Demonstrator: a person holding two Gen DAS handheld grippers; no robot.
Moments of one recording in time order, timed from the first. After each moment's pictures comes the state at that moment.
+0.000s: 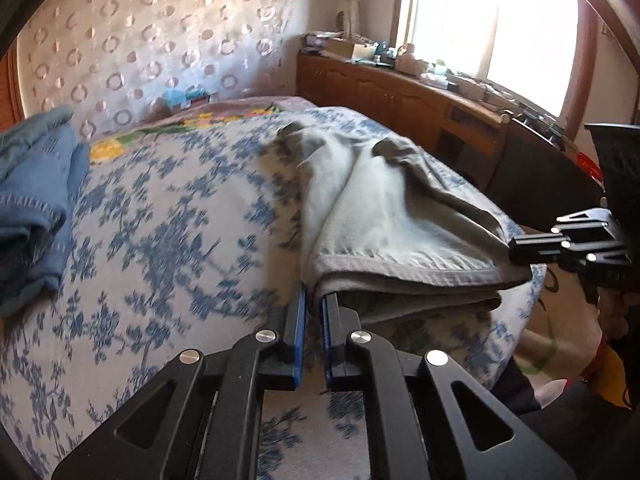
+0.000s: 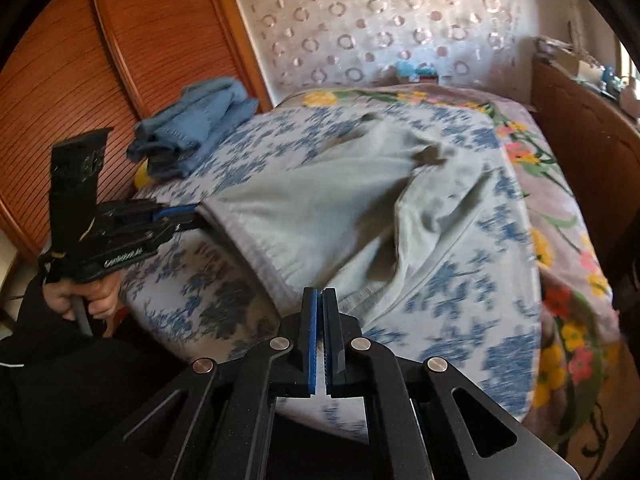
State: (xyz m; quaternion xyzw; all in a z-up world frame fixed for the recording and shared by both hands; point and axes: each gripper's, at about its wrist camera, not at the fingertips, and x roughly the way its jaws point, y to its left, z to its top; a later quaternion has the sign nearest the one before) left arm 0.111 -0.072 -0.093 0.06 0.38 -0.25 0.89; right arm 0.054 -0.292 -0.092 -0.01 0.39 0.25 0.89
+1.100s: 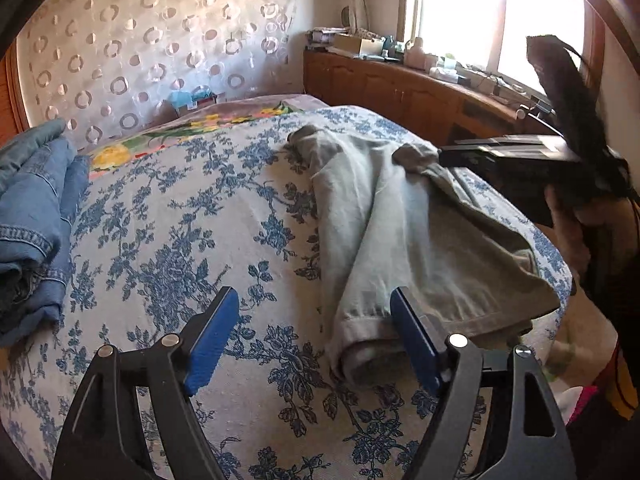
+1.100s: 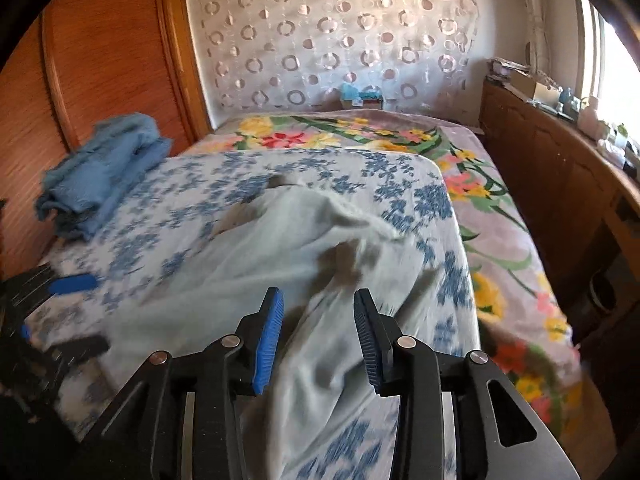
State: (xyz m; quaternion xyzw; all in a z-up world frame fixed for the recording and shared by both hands) left arm 0.143 -0.083 -0.097 0.08 0.38 -0.23 0.89; right arm 0.169 -0.275 -0.085 -0.04 0.35 0.14 0.92
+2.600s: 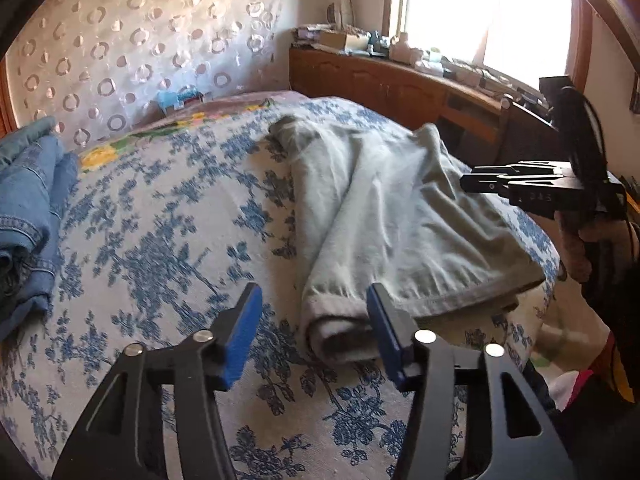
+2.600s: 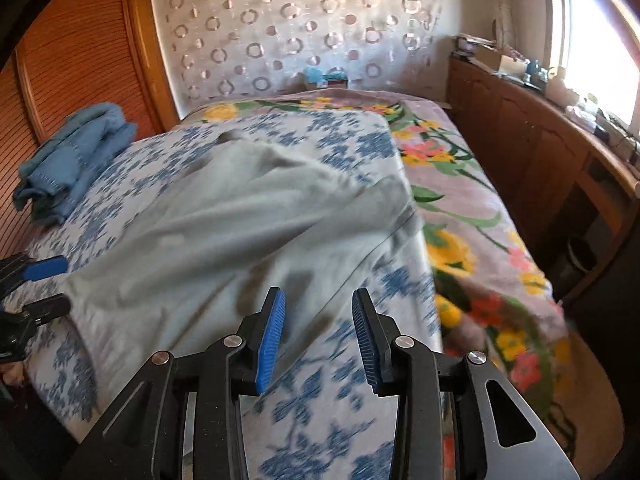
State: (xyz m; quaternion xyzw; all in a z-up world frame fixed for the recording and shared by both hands) left arm 0.127 -0.087 -0.102 0.08 0.38 -0.25 0.88; right arm 0.112 -0.316 -0.108 -0.01 0.38 0.10 0.92
